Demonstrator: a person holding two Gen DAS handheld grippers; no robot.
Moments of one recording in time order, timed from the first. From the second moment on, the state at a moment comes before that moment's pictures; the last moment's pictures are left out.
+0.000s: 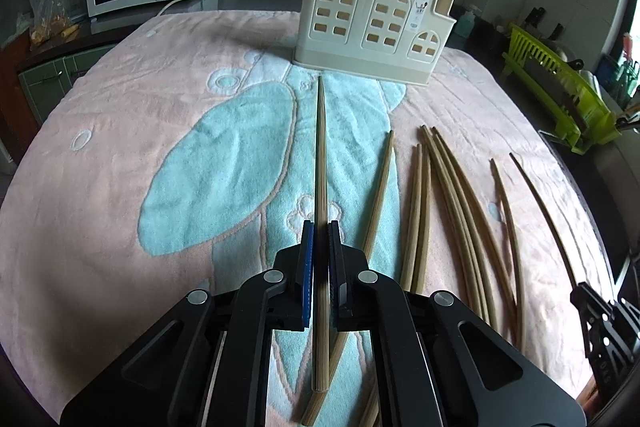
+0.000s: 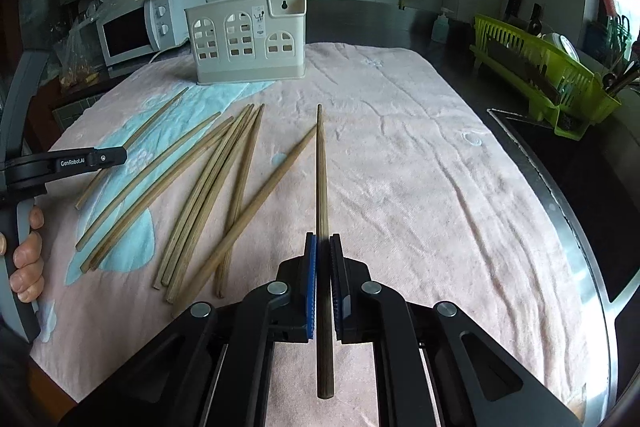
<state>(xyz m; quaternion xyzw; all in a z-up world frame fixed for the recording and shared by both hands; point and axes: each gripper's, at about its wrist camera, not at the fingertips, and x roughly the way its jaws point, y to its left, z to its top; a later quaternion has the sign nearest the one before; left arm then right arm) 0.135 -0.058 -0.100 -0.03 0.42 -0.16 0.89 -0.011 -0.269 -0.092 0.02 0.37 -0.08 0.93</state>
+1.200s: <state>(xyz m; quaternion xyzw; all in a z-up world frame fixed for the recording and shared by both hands) 0.130 -0.051 -0.118 -0.01 0.45 -0.15 0.88 -0.001 -0.281 -0.123 0.08 0.41 -0.07 0.90</state>
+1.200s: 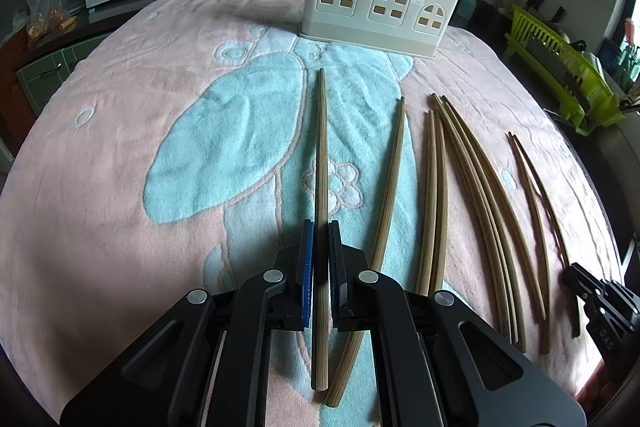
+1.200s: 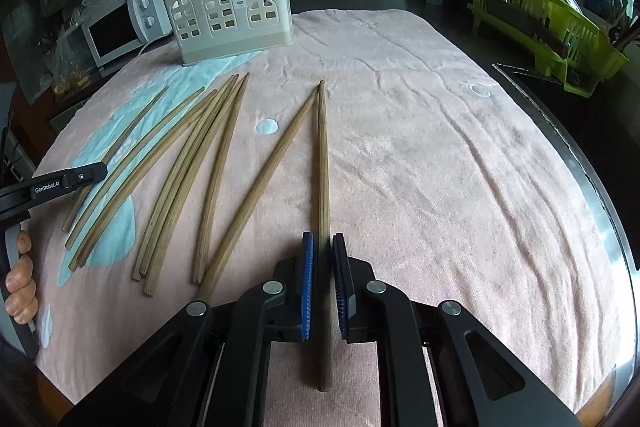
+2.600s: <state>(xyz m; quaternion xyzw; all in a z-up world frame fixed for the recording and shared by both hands) 0.114 -0.040 -0.046 -0.05 0.37 -0.21 0.90 -0.004 -0.277 -0.024 0.02 0.29 -0.04 0.96</state>
